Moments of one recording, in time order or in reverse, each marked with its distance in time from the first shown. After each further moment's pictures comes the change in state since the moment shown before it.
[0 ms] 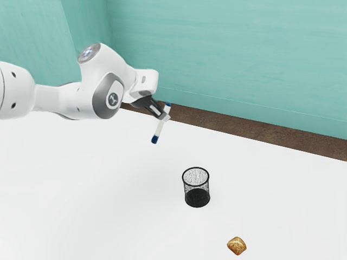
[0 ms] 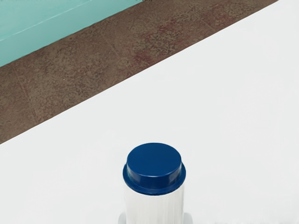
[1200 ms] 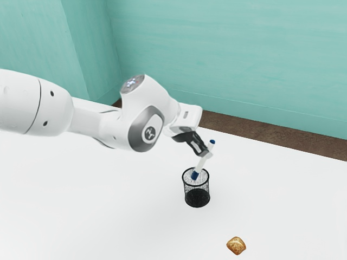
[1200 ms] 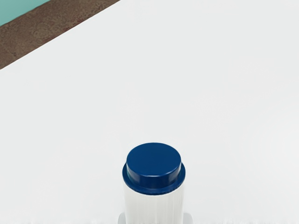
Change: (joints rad) arm 0.002 0.135 -0.243 -0.001 -0.015 0.076 0.004
